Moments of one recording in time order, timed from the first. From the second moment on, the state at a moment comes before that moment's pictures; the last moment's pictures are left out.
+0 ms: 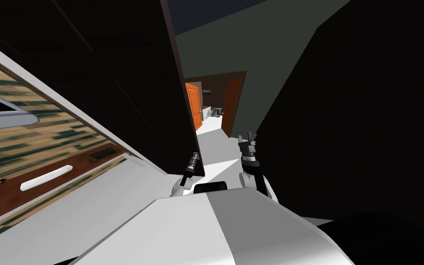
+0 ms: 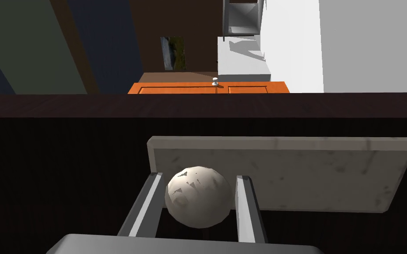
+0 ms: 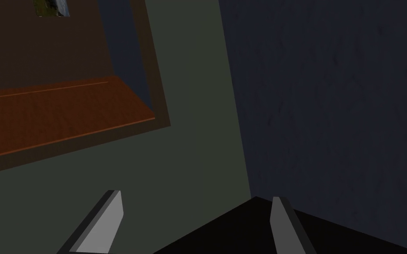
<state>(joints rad) -0.16 0.06 -0.13 -0.60 0.03 -0.82 0.04</state>
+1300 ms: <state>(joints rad) -0.14 0.08 -0.04 -0.64 0.08 -0.79 0.00</state>
